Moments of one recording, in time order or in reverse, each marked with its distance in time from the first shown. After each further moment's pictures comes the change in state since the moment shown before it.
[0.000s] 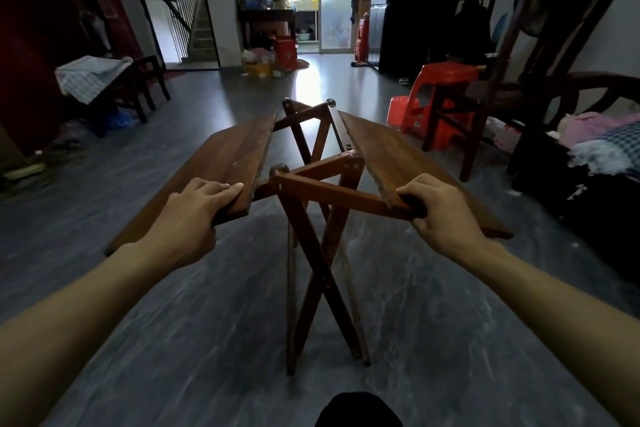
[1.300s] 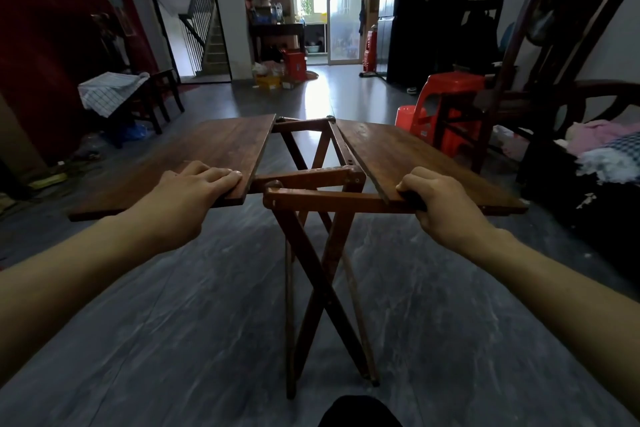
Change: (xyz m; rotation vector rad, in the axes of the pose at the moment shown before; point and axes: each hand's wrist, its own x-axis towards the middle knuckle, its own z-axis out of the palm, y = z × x) left_hand 0.004 0.017 -0.066 0.279 -0.141 0.068; right_hand 0.011 -0.011 -0.038 -0.074 -0.064 -0.159
